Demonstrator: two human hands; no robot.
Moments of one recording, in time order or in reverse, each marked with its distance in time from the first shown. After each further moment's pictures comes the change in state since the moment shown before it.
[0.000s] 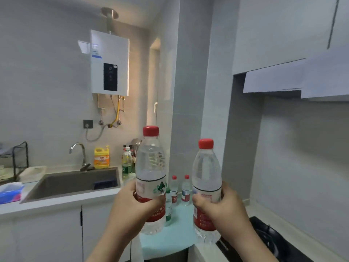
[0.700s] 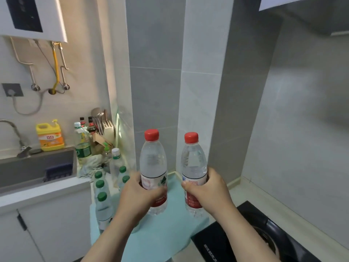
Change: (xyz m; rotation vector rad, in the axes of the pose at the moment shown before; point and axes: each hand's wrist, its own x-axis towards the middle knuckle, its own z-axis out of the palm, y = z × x) left_hand 0.262 -0.201 0.205 0.105 -0.066 -0.224; right_hand 0.279 0.219 -0.002 -0.058 0.033 0.241
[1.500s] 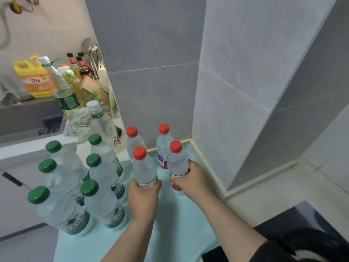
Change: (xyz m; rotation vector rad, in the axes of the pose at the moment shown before) left_hand 0.178 -0.271 0.142 0.036 0.501 -0.485; right_hand 0.231 0.250 0.167 -0.060 -0.347 0.197
